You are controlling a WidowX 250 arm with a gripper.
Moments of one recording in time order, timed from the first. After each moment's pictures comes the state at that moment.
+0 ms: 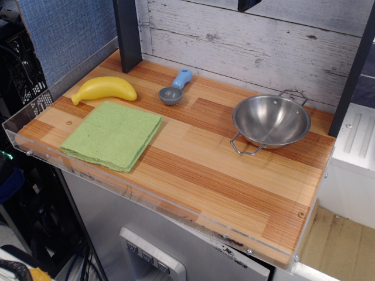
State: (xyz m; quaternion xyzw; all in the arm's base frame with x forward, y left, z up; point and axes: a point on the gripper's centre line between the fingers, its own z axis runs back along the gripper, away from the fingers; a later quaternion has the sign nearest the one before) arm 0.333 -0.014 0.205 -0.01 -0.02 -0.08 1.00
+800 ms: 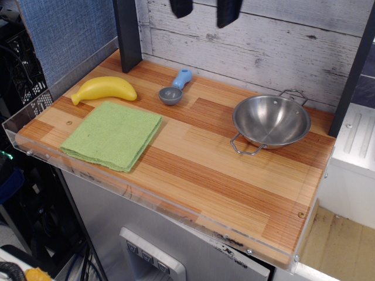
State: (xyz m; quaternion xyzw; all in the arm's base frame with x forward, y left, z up) arm 0.334 0.016 0.180 -0.04 -0.01 -0.08 1.00
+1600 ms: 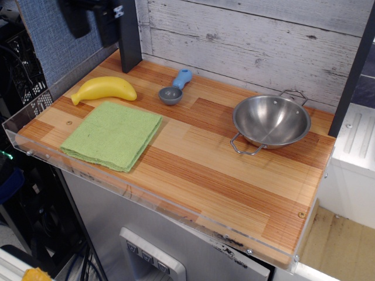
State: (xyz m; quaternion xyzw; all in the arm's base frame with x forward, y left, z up) arm 0.320 0.164 0.128 -0.02 -0.03 -0.05 1.00
